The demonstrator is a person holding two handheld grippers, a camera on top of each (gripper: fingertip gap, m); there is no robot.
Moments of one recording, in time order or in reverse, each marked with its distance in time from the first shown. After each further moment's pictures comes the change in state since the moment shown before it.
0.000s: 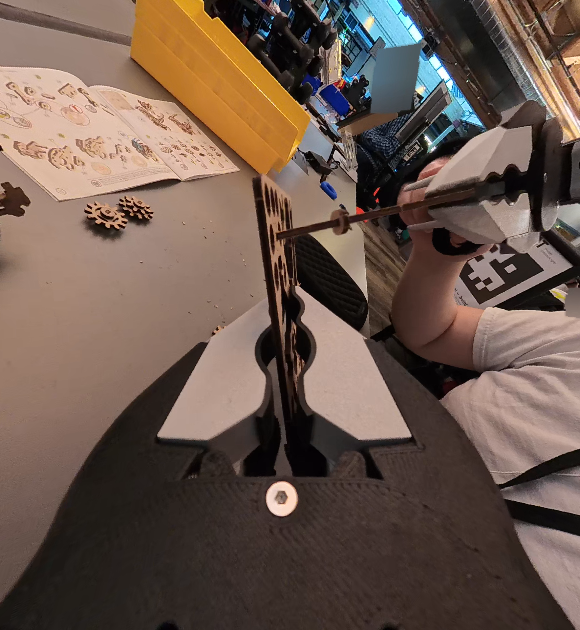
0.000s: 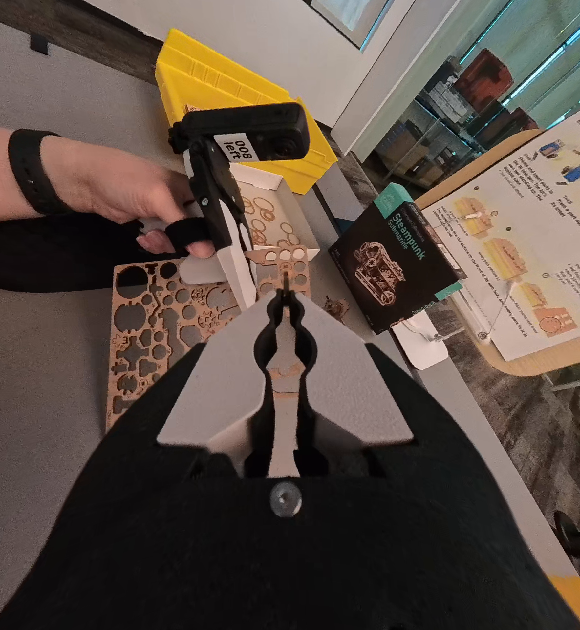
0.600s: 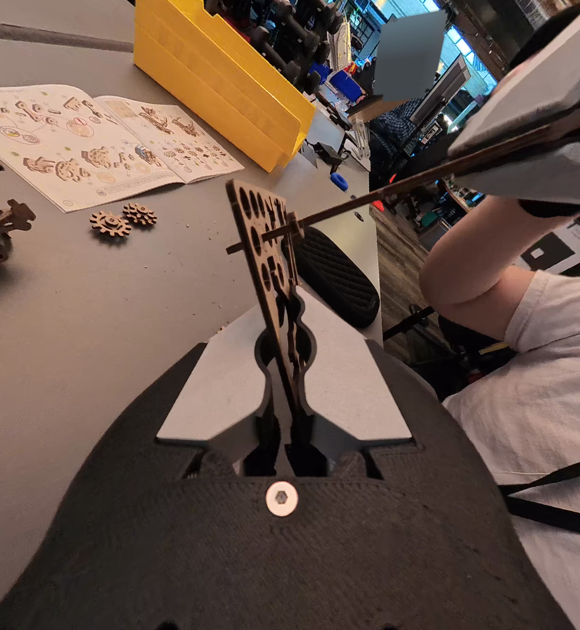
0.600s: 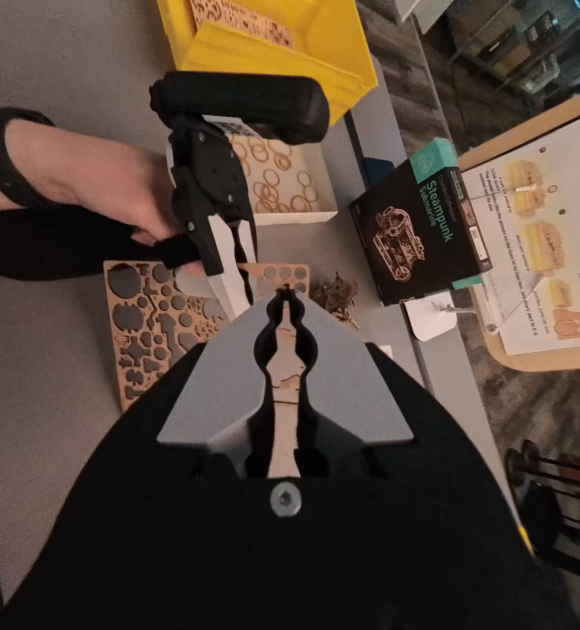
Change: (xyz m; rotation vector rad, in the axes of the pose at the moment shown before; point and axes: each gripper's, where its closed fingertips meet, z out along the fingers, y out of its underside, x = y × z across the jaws) left arm 0.004 0.001 0.001 -0.018 -0.039 0.066; right arm 0.004 -0.026 0.028 -0.316 -0.101 -0.036
